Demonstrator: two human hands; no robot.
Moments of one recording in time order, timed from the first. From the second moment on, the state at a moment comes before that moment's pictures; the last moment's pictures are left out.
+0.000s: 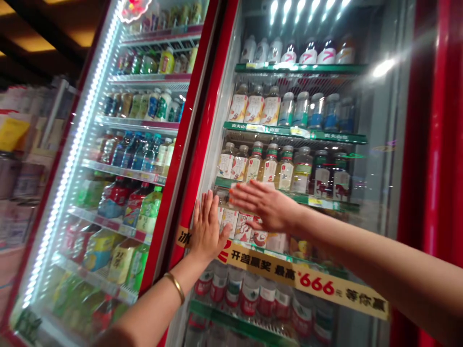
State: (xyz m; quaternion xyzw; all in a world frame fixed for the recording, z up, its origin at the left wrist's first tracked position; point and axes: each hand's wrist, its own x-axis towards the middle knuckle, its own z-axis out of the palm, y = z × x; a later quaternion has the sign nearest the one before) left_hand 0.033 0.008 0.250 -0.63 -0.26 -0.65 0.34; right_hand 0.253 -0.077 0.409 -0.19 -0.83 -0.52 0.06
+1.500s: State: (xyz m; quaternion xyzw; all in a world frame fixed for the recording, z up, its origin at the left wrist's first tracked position) left_hand 0.071 -0.021 0.093 -0.68 -0.26 -0.57 0.38; right_hand 0.348 -0.123 0.008 -0.69 -0.35 -0.41 0.49
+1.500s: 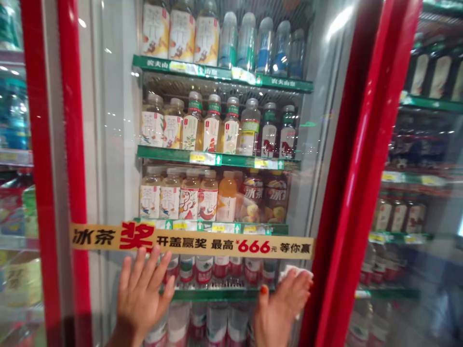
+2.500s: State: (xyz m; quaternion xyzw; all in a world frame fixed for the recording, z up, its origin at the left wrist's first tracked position) left_hand 0.078 -0.027 0.072 -0.70 -0.30 -0.58 0.28; right_hand 0.272 -0.126 -0.057 -0.66 -0.50 -0.25 0.50
